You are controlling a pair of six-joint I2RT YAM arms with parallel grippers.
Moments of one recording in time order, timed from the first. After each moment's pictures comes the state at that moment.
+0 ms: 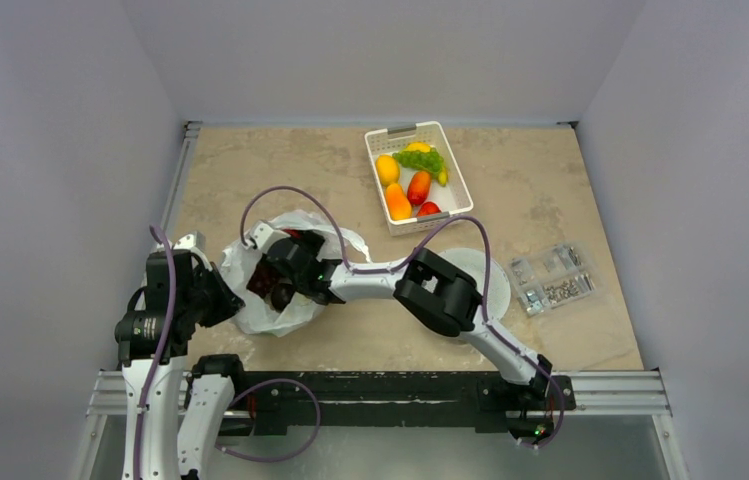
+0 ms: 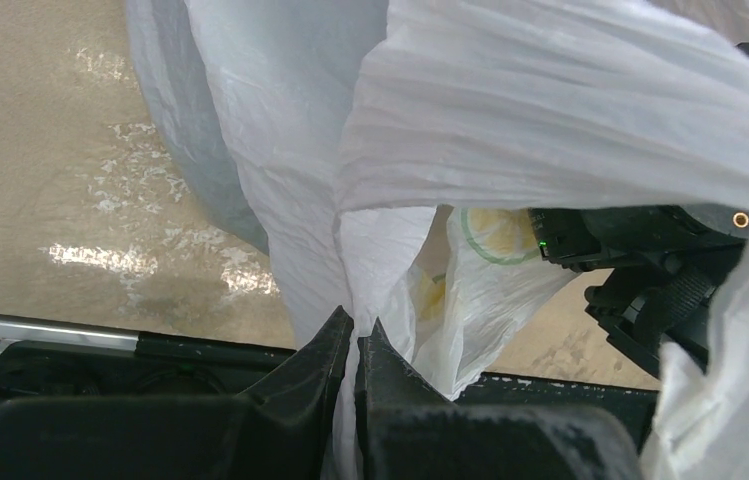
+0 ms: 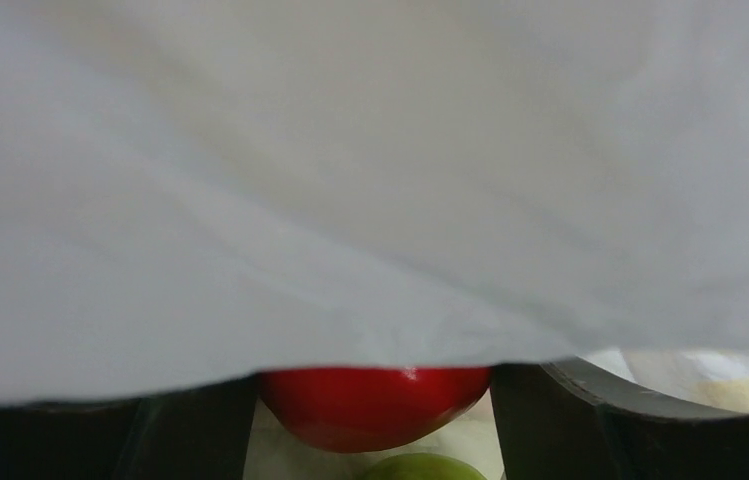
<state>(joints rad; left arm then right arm) 0.07 0.57 0.89 -1.21 0.15 -0.43 1.14 2.38 1.69 0.21 0.66 -0.33</state>
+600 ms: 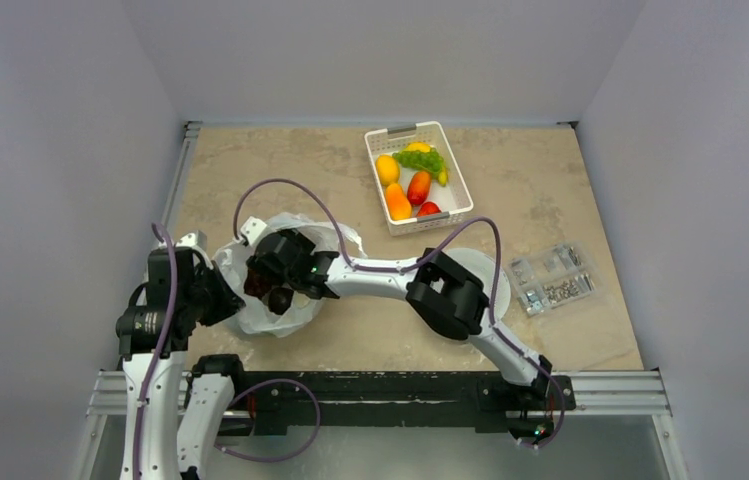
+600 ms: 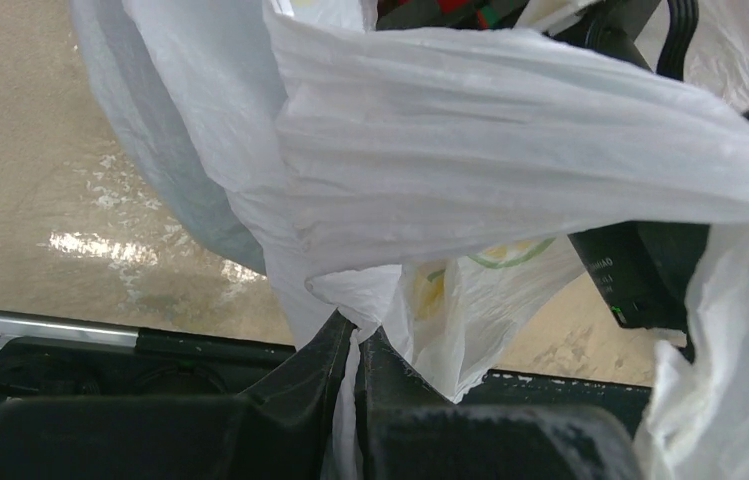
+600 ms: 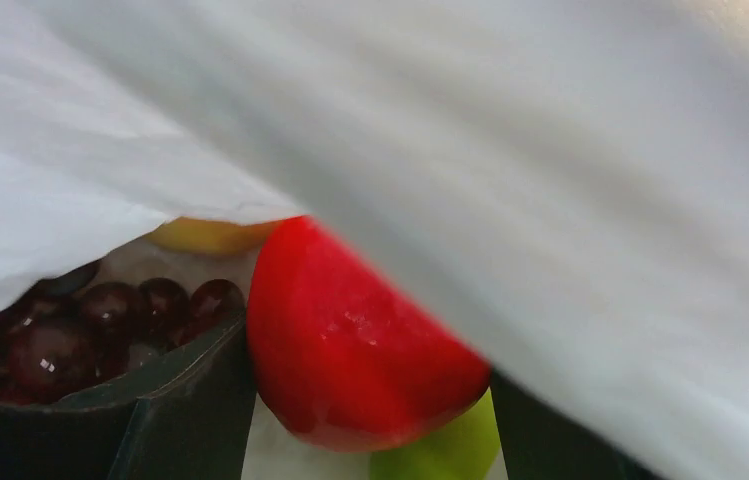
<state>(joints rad) 0.07 0.59 0.89 -1.21 0.16 -0.43 1.17 2.33 1.81 -0.06 0.50 -0.10</state>
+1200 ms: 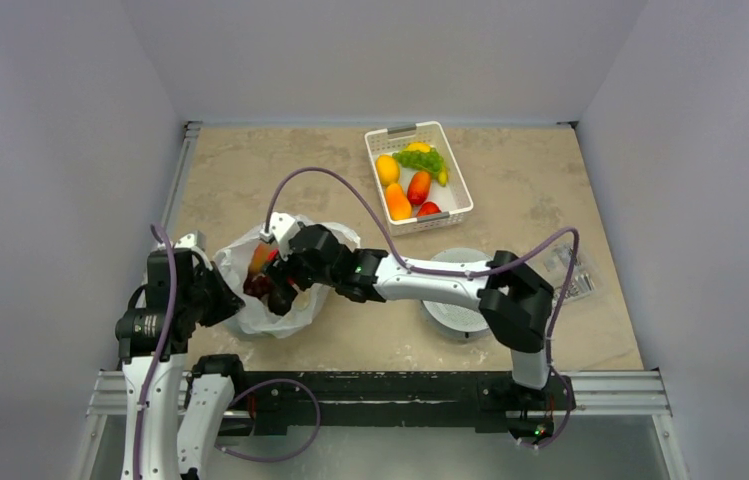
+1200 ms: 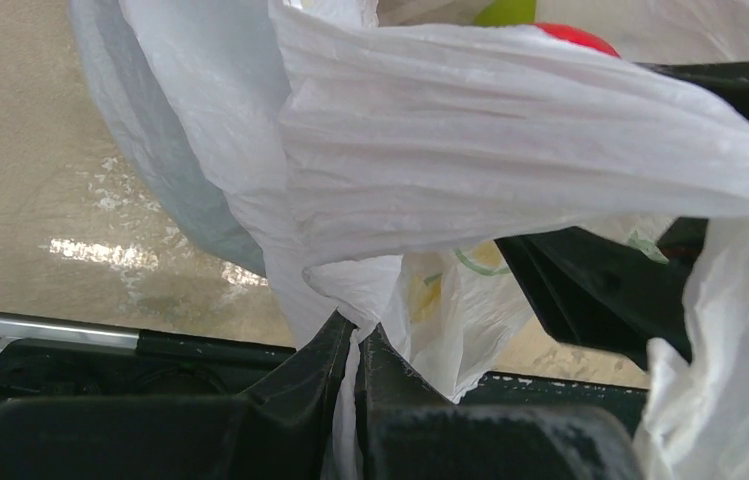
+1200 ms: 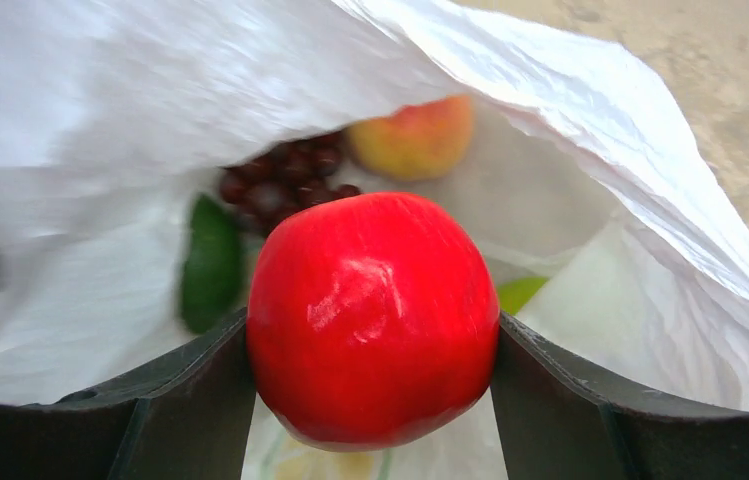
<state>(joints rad) 0.07 0.59 0.89 -1.21 0.15 -0.43 1.17 1.94 1.45 -0.03 0.18 0.04</state>
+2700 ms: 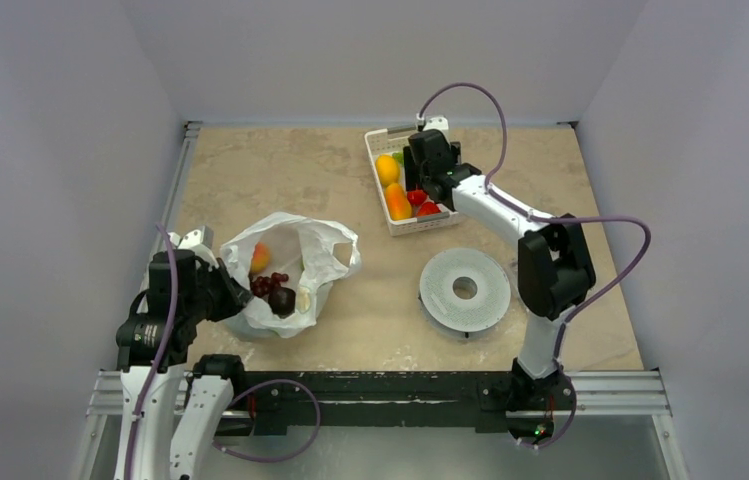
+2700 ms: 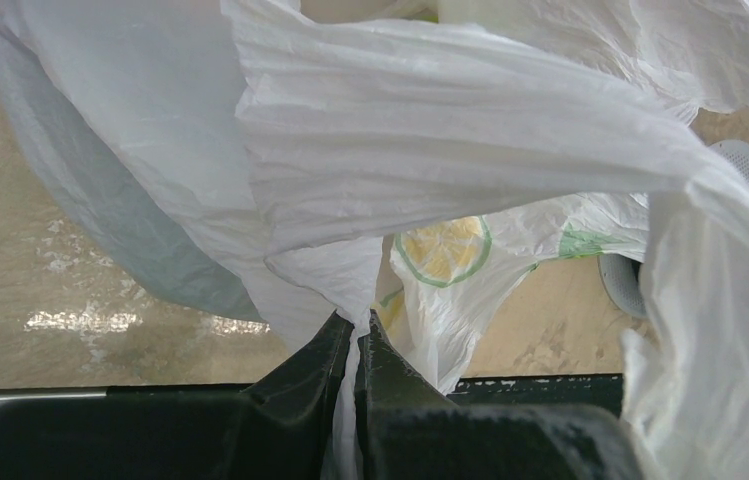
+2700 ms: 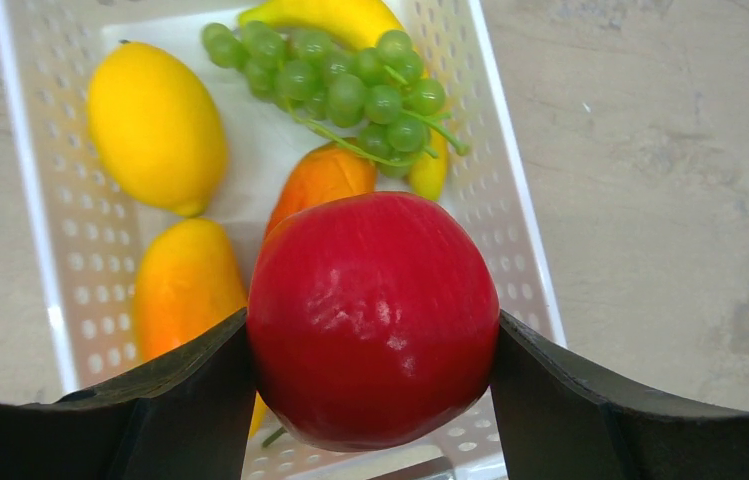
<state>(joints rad) -0.01 0.54 0.87 -1.12 0.19 -0.44 0.51 1.86 1.48 -0.31 0.49 0.23</state>
